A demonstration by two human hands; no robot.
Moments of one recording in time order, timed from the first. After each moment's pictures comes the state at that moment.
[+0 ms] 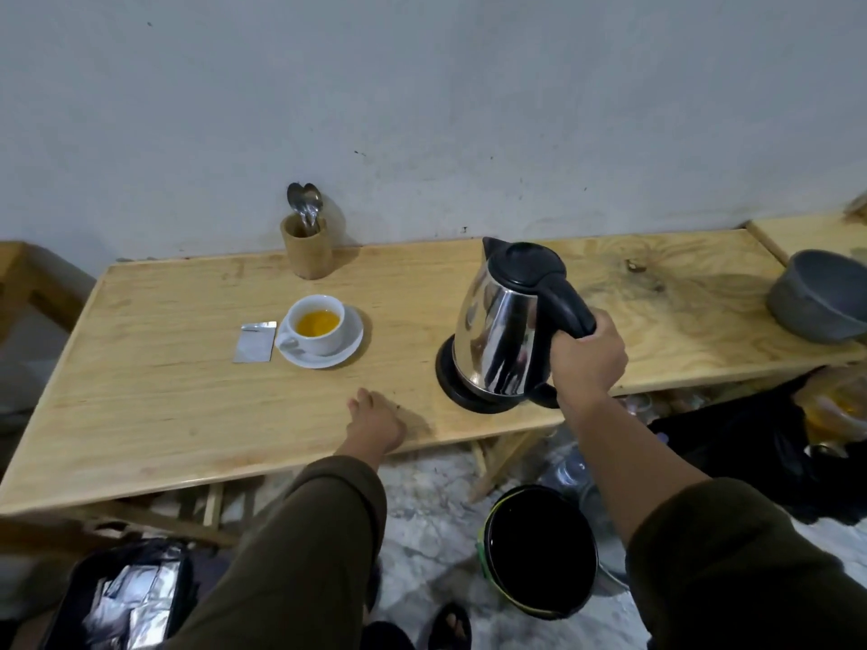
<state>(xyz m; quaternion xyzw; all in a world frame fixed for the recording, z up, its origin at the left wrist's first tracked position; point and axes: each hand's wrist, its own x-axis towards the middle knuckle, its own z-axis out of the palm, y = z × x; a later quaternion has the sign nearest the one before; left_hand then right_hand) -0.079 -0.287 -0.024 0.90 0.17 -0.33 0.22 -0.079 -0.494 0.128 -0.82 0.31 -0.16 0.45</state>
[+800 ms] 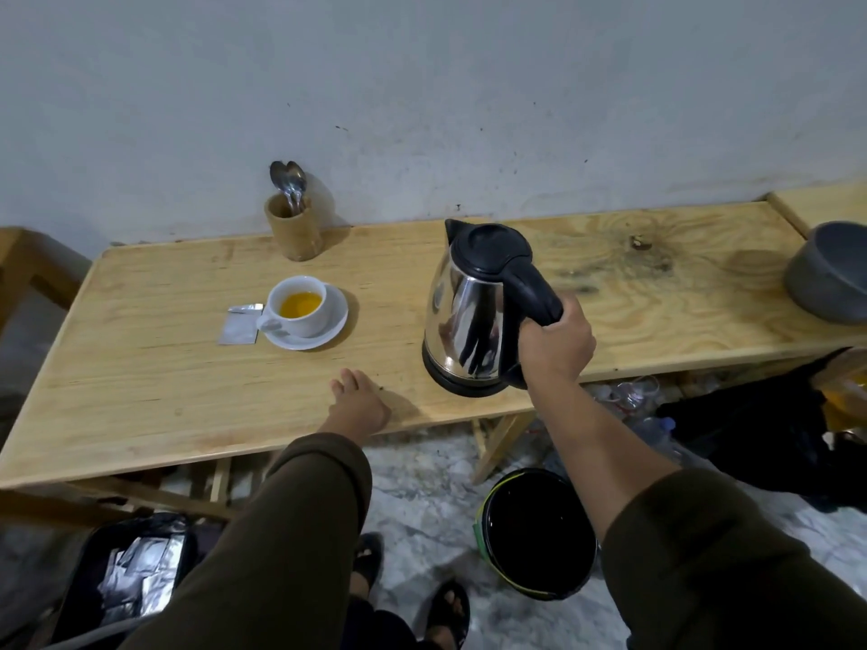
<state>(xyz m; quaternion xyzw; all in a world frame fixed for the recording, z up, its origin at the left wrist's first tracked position) -0.076 -0.294 -0.031 0.92 0.15 -0.34 0.14 -0.078 -0.501 0.111 -0.84 0.27 -0.13 0.46</state>
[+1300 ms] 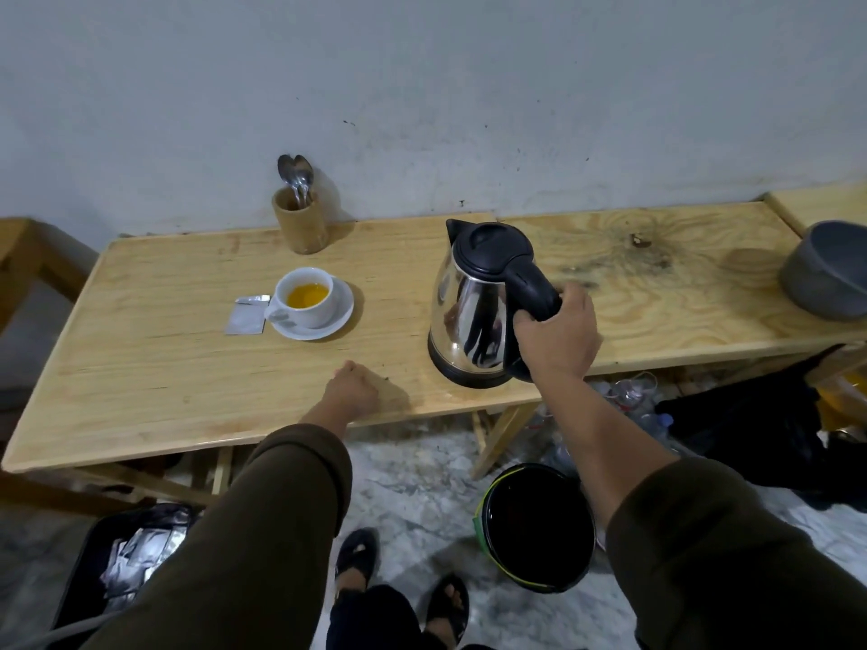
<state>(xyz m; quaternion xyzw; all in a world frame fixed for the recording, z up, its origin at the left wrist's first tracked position) -0.085 -0.271 -0.012 0.91 0.18 -0.29 0.23 -0.085 -0.500 0.106 -0.90 0.21 -0.14 0.36</state>
